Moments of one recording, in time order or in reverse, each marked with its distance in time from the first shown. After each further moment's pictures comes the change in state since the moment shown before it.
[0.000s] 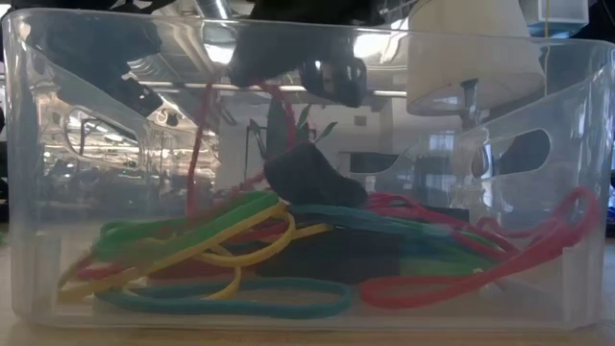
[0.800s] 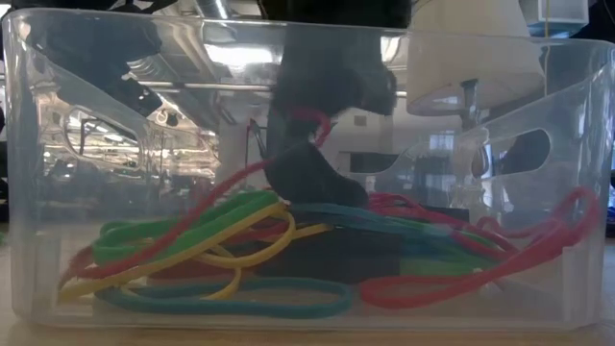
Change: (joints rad) left arm 0.000 0.000 0.000 0.000 0.000 -0.016; right arm 0.006 0.001 -0.001 -0.123 0.075 0.024
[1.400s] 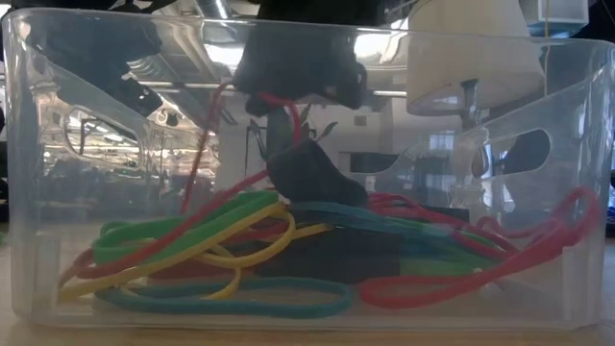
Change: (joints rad) left arm 0.000 0.000 0.000 0.000 0.000 0.010; right arm -0.002 0.005 0.000 0.088 0.016 -0.100
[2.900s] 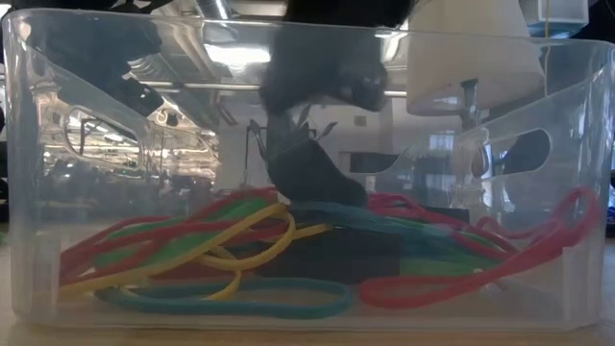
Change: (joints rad) left arm 0.002 0.000 0.000 0.000 -0.004 0.026; right arm 0.034 0.006 -0.003 -0.028 -0.017 0.023
